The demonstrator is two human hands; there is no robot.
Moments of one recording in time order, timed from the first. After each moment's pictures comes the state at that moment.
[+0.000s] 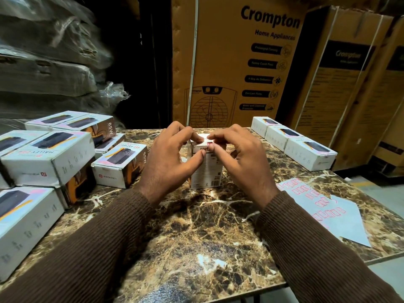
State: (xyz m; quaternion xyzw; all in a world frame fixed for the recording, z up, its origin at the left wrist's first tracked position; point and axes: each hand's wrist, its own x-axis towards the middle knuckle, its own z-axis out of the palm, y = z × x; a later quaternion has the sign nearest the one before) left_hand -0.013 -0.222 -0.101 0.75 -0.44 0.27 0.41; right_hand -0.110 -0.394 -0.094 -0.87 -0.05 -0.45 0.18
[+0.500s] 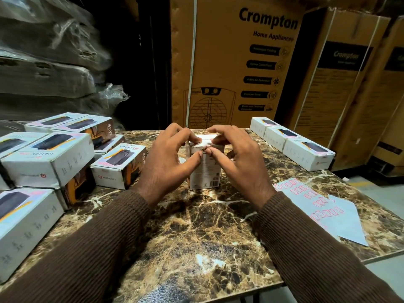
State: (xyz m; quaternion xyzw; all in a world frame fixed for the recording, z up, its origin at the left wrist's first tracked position) left_hand -0.016 -0.220 -0.099 0.75 -0.44 0.26 0.42; right_hand -0.110 -0.393 -0.096 -0.87 -0.06 -0.45 0.19
